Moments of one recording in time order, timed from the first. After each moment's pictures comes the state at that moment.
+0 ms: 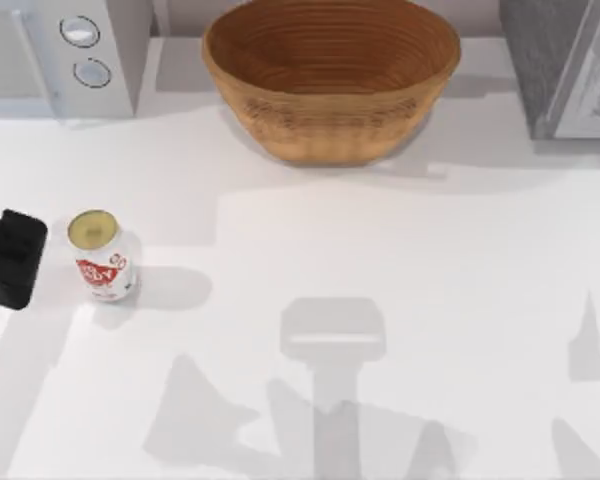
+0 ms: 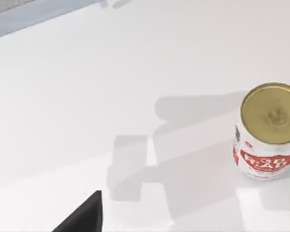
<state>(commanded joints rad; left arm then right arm) -0.11 0.91 0.75 -0.57 0.00 0.27 0.00 0.00 0.00 0.00 0.00 0.00</state>
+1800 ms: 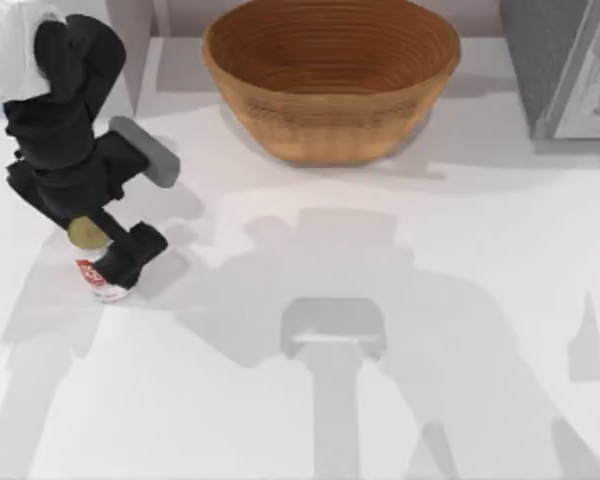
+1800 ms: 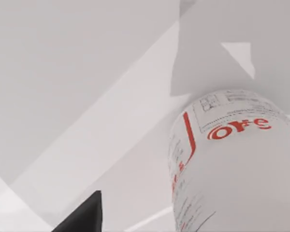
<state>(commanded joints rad) -0.23 2.01 1.44 -1.00 0.00 0.58 0.00 0.00 0.00 0.00 0.00 0.00</state>
